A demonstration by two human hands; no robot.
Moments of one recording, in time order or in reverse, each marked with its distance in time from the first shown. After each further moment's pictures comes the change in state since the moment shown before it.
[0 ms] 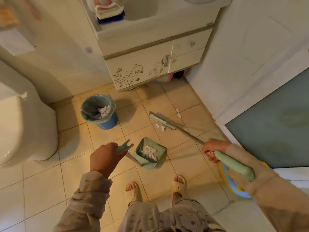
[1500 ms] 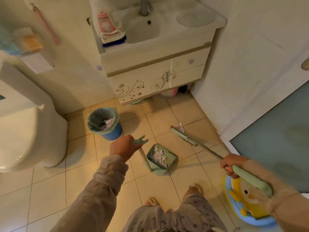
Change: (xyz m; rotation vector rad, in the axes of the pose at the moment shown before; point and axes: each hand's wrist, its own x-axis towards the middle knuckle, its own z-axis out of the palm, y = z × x) left_hand 0.018 0.120 -0.004 0.044 -0.008 0.027; right_hand 0.004 0.067 -0.100 0.015 0.039 -0.020
